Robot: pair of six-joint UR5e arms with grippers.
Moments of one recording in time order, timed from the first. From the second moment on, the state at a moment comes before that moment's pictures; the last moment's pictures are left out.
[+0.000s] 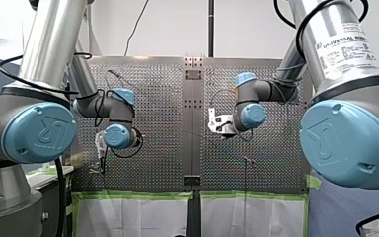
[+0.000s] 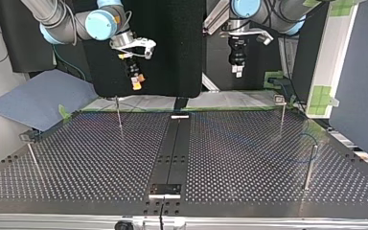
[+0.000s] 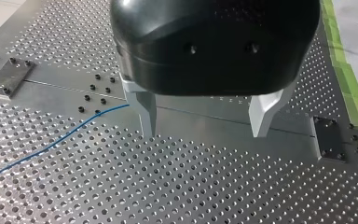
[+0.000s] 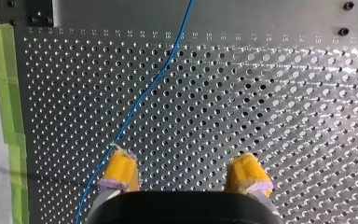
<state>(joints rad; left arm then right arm) -0.37 -1.82 -2.39 -2.19 -1.97 -1.75 2.12 -1.17 1.91 -0.50 1.52 1.57</state>
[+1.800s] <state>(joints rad) -0.40 -1.82 -2.38 -2.21 -2.08 -1.69 2.30 -1.16 1.95 -0.67 1.73 1.43</state>
